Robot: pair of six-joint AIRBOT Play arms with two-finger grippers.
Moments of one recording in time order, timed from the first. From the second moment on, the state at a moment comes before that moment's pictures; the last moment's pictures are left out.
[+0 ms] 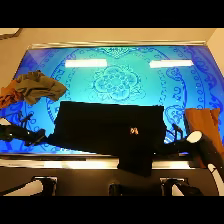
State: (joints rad) left arm 0.50 -1.29 0.78 1.14 -1.34 -1.23; right arm -0.19 -0.97 0.48 -1.06 1.21 1.51
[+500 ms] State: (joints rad) left arm 0.38 -1.39 1.15 0.98 -1.28 -1.32; right arm -0.19 -1.23 1.00 -1.02 1.15 1.54
